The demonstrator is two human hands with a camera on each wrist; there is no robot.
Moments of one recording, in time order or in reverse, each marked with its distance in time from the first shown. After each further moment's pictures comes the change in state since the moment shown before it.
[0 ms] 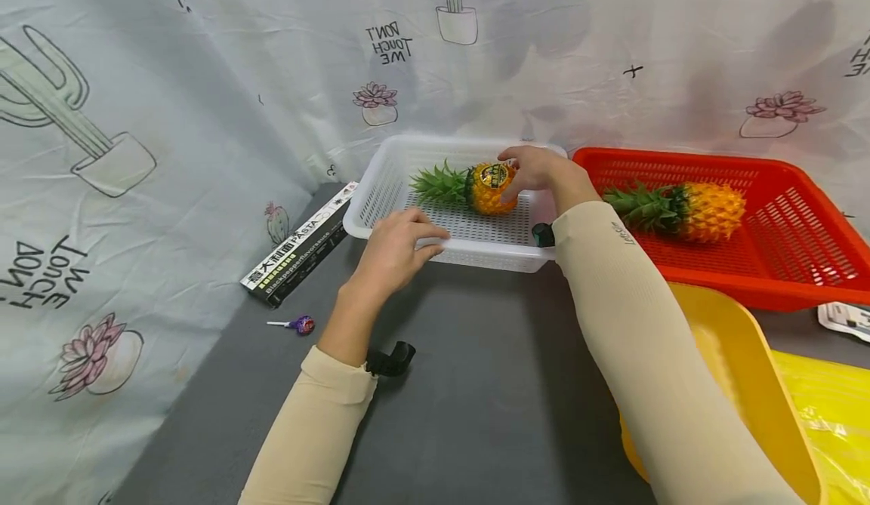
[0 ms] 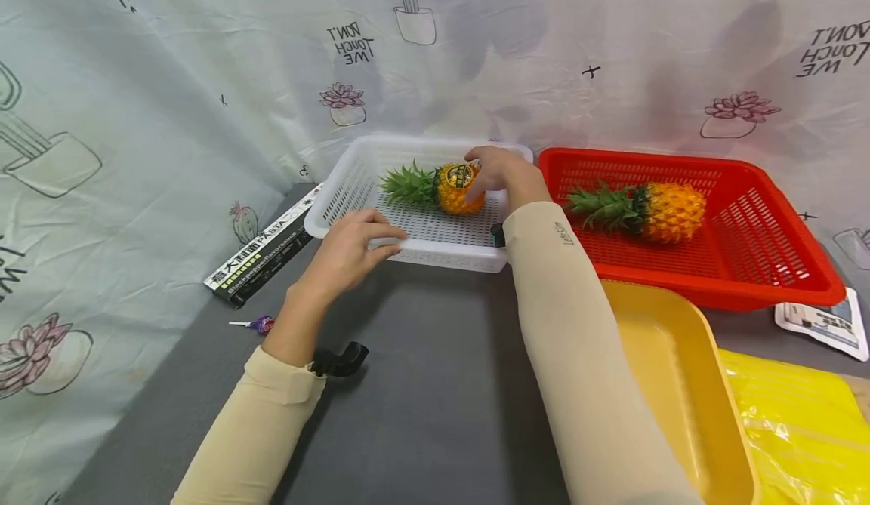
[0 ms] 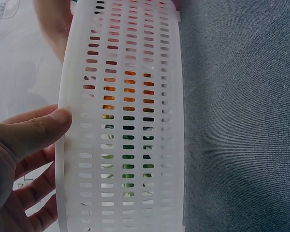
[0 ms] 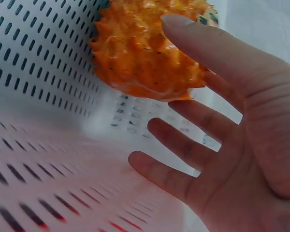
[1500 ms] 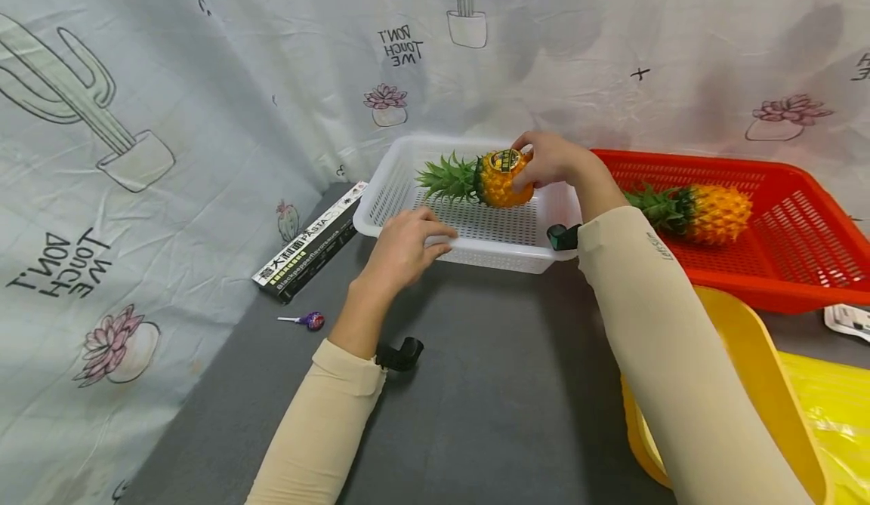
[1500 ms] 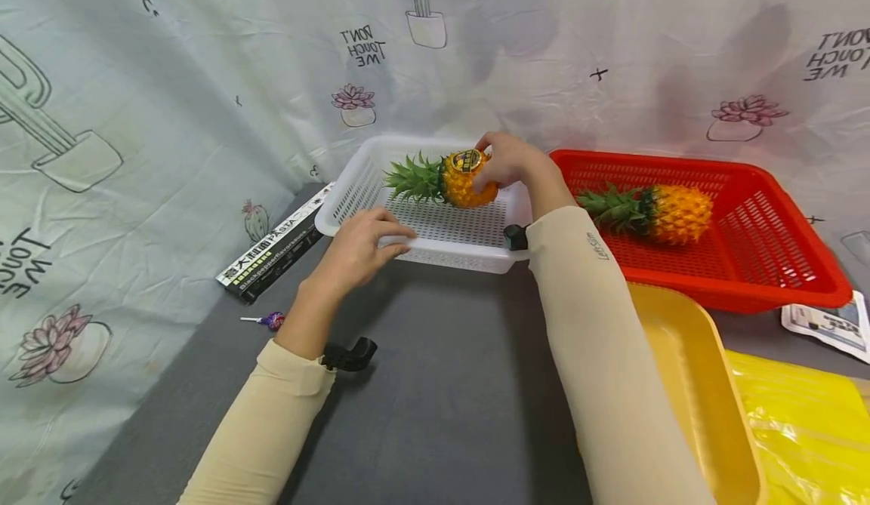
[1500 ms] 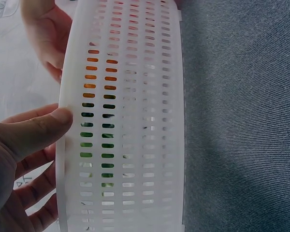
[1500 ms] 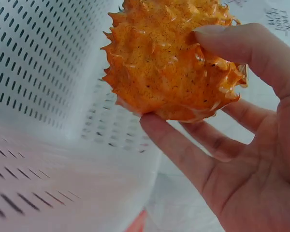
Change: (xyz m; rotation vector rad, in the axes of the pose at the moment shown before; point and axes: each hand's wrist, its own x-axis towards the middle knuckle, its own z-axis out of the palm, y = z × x) left_hand 0.003 0.003 -0.001 0.020 -0.028 -0.032; right_hand -0.028 -0.015 -0.019 0.160 0.025 -0.061
